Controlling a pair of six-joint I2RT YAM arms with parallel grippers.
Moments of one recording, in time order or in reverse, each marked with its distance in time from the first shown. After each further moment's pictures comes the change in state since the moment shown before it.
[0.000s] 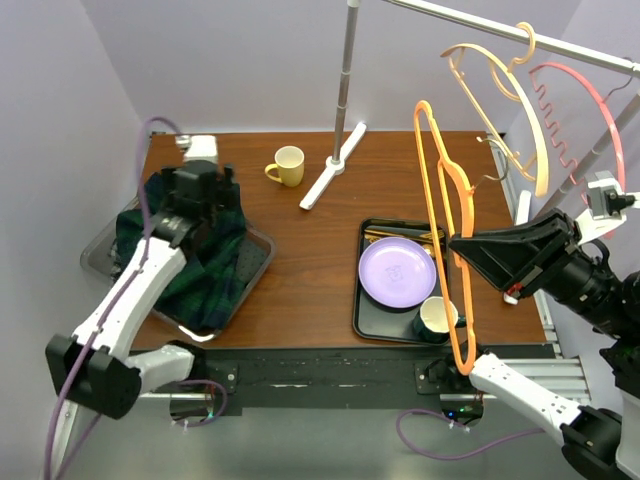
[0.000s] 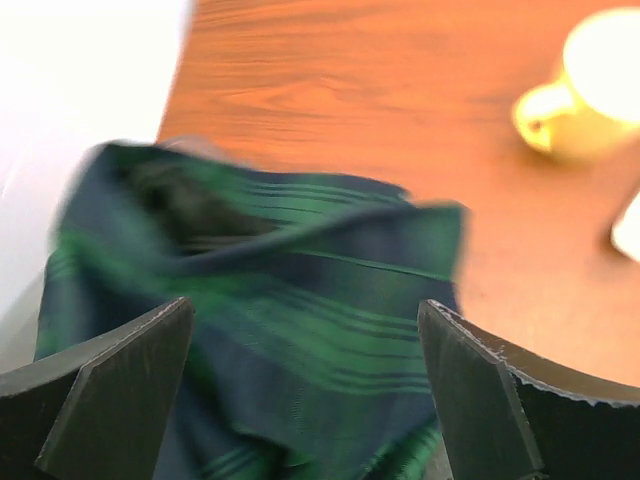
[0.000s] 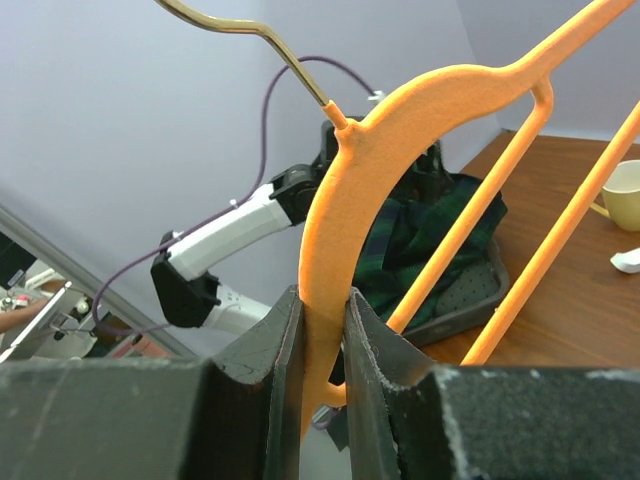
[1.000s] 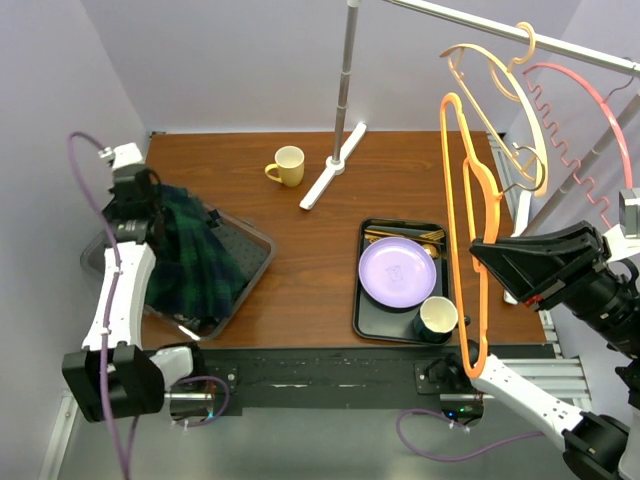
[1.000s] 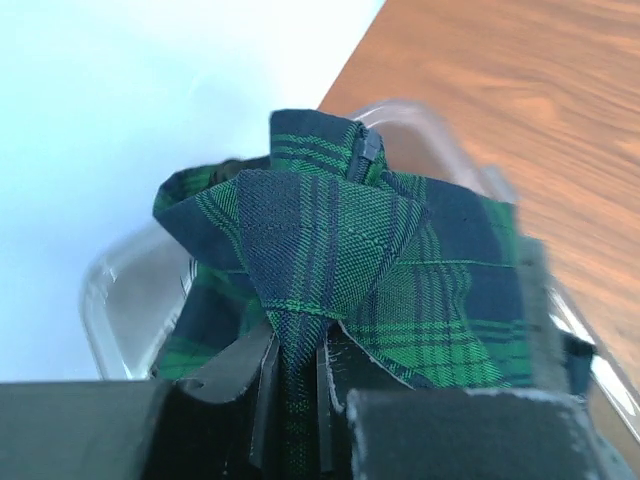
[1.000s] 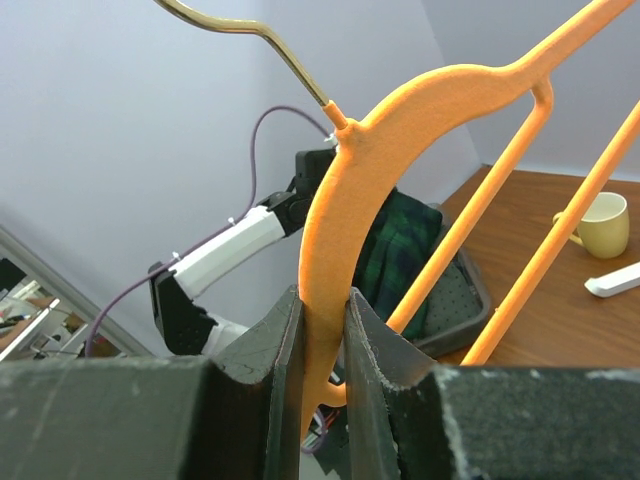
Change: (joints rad) left arm 0.417 -0.007 -0.072 0.057 0.105 0.038; right arm 0.000 -0.060 -0.002 0.004 0.059 -0.026
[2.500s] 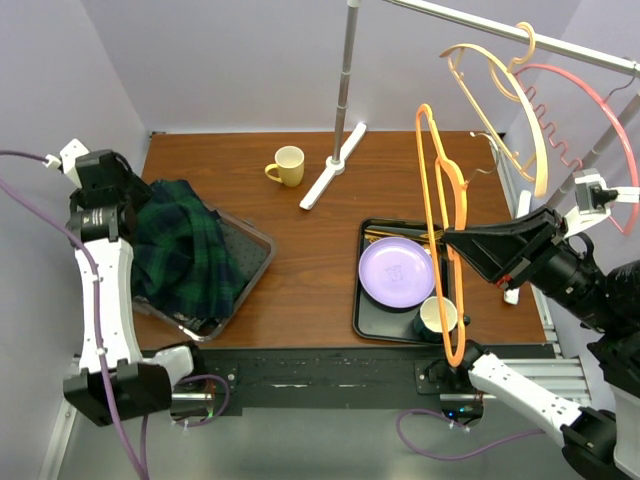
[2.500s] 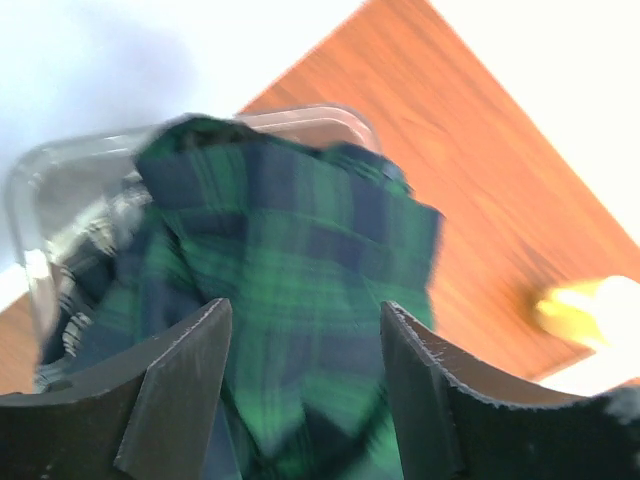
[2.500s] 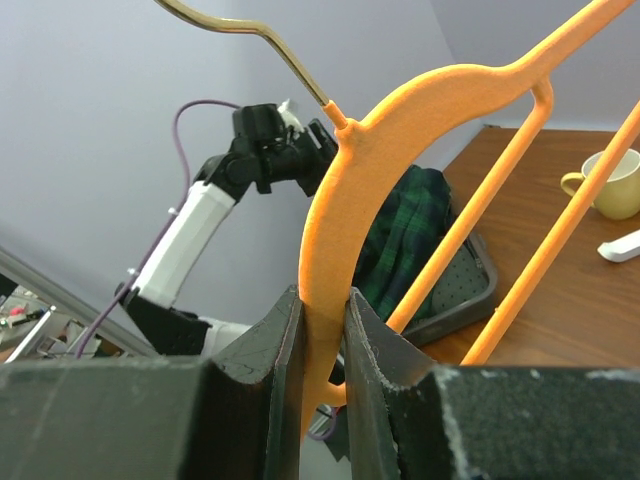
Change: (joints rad) left arm 0.130 -0.017 0.283 -0.385 0.151 -0.460; right arm 0.000 0.048 -0.069 0.034 -0.009 0.047
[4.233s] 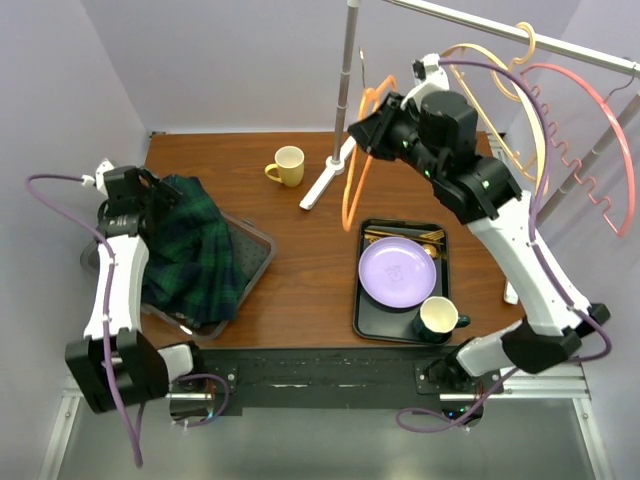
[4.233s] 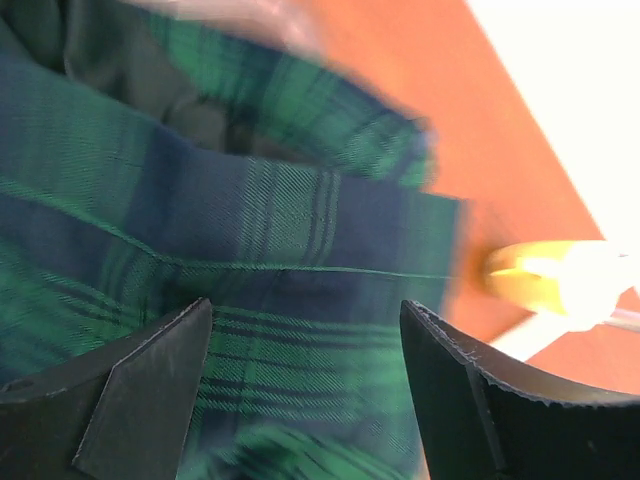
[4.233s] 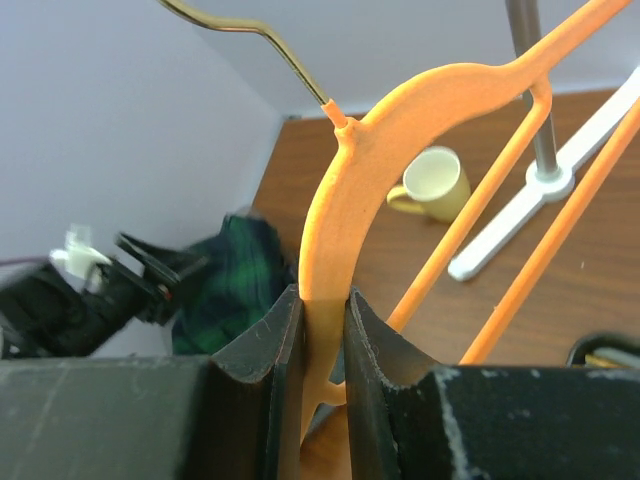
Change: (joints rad) left arm -0.011 0.043 -0.269 0.294 0.216 -0.167; right arm 0.000 0.717 0.262 0.095 0.346 -0.050
